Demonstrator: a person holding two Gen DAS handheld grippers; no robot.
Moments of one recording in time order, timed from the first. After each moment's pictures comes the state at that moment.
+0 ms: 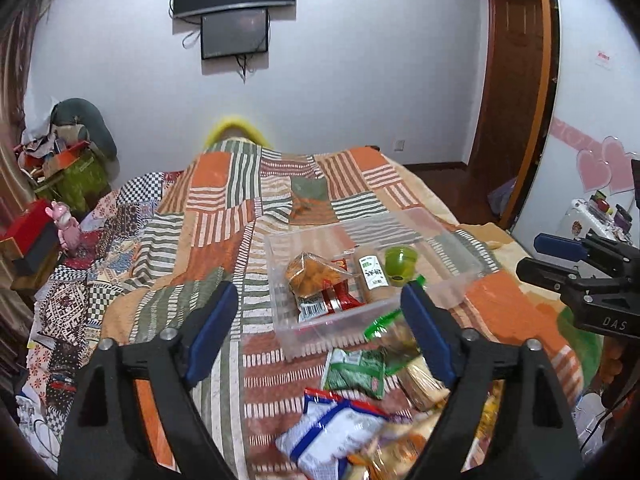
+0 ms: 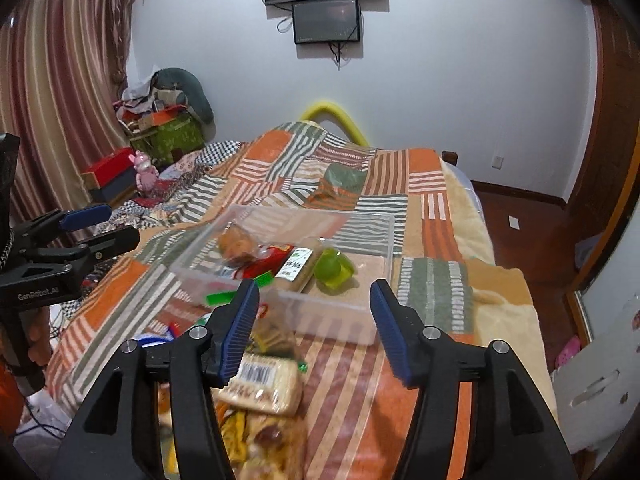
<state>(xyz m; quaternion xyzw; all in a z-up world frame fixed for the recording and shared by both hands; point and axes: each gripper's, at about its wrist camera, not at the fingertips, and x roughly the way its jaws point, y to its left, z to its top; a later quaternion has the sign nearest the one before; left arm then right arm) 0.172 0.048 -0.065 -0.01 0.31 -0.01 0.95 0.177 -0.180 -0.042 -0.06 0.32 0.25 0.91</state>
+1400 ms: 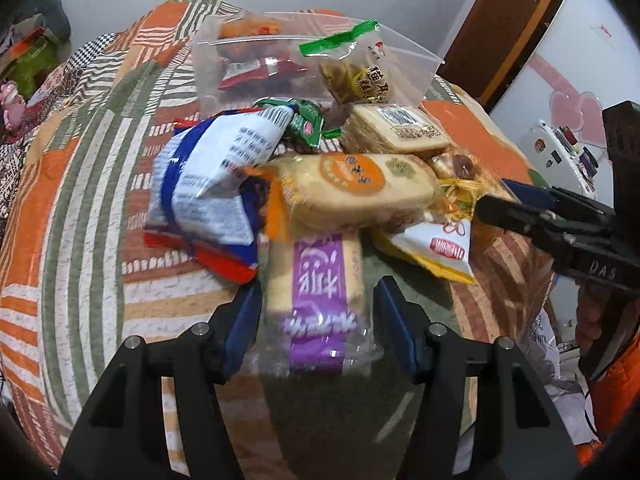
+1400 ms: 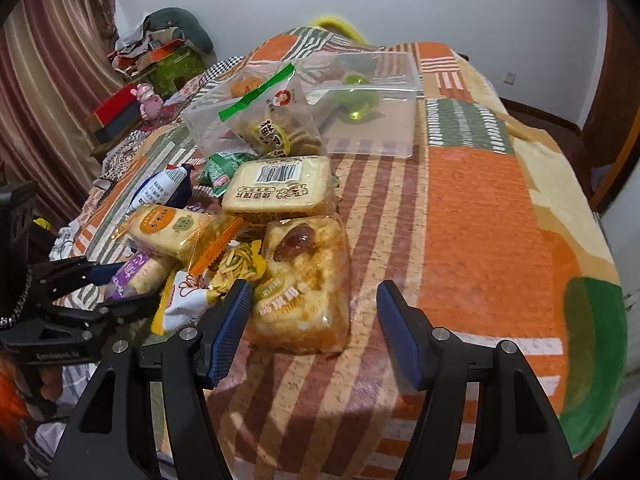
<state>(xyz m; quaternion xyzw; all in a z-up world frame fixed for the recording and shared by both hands) 0.104 0.013 -0.212 -0.09 0.49 -0.09 0.86 0.119 -0.189 -0.146 -0.05 0.45 0.26 0.85</state>
